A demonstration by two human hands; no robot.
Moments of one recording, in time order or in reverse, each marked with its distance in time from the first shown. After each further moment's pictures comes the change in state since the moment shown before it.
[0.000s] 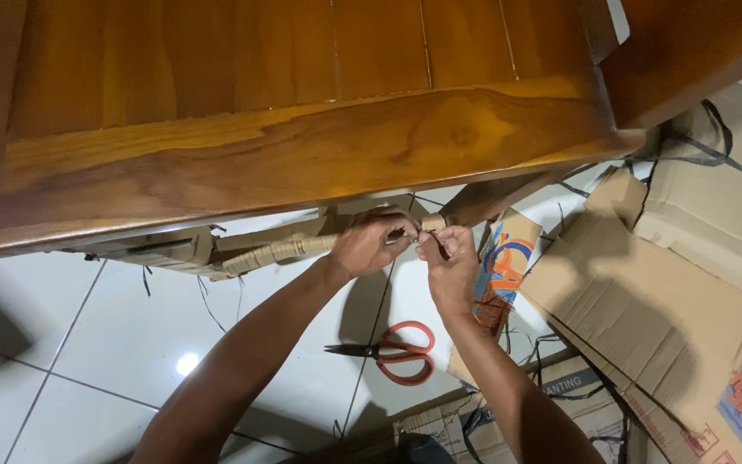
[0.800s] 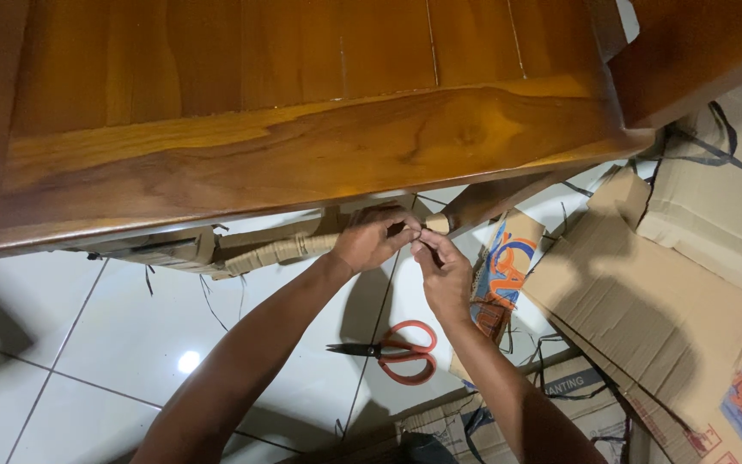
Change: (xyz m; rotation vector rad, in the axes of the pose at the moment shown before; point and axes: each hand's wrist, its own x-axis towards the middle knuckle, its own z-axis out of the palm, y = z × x) left_hand 0.011 0.032 -0.007 -0.005 -0.145 -0.516; right_hand -0.015 -0.014 0.003 -0.097 -0.102 -0.011
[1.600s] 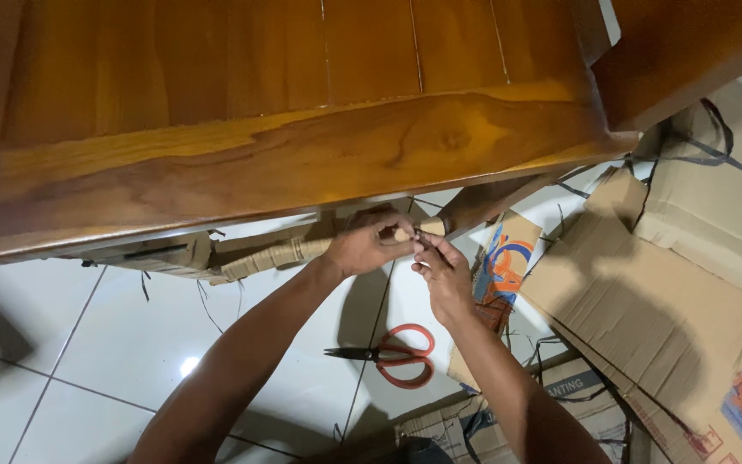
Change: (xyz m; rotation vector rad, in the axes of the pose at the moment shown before) left_hand 0.013 -0.032 0.009 -0.398 0.085 0.331; right_hand 0.013 0.022 -0.010 0.411 -0.078 0.326
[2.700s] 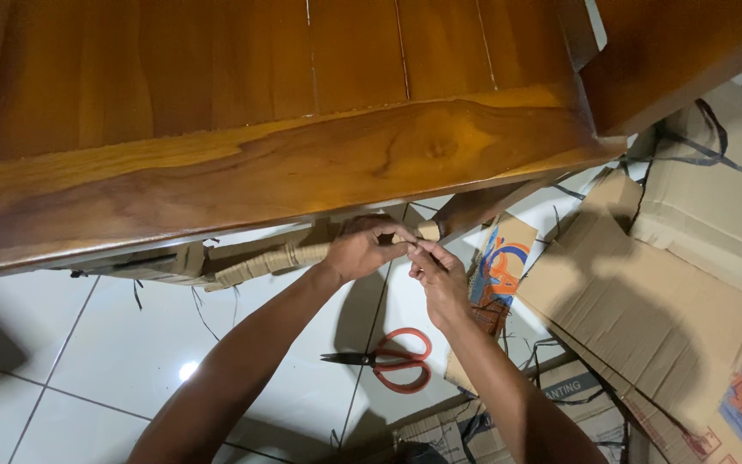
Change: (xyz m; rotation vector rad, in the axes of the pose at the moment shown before) left_hand 0.006 0.015 0.000 0.077 -0.068 -0.062; right_hand -0.004 -0.014 0.002 -0.017 0.048 0.034
